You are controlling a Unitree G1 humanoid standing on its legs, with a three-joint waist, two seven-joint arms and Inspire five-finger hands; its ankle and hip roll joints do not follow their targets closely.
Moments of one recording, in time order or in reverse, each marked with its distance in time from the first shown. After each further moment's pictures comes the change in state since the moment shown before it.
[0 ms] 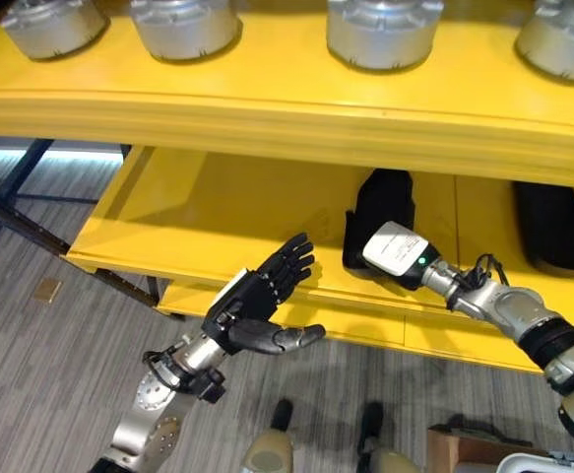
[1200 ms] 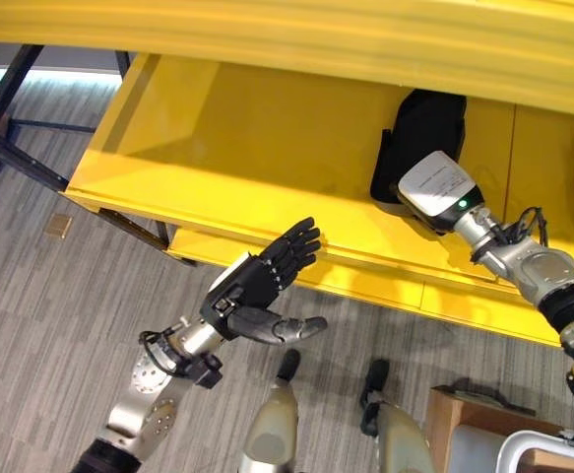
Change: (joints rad) left arm -0.064 0.047 0.005 -0.003 -0.005 0.001 -0.033; right arm -0.135 -0.047 -0.001 0.108 0.123 0.097 -0.051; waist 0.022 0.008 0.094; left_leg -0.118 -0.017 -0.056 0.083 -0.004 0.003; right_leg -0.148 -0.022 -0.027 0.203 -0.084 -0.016
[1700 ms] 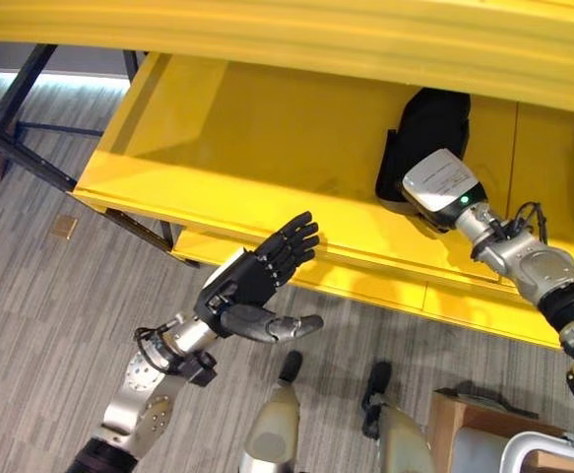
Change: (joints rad) left arm 0.001 0.003 0.031 -0.004 -0.036 0.001 -0.059; right arm -0.004 0.000 0.000 -0.015 0.013 0.075 0.125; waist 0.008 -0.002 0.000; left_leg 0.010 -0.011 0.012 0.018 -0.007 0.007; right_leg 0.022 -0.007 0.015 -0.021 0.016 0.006
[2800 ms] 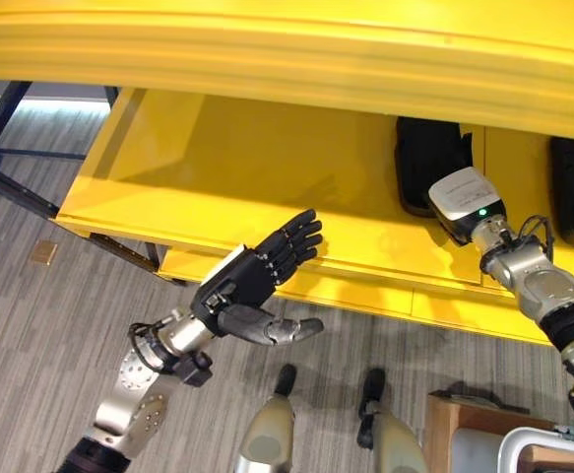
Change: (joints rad) left arm 0.008 0.033 0.035 -0.051 0.000 0.013 -0.004; right arm 0.154 -0.001 -0.131 -0.085 0.107 0.145 0.145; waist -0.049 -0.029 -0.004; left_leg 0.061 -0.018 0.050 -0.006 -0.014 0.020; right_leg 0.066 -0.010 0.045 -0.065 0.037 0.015
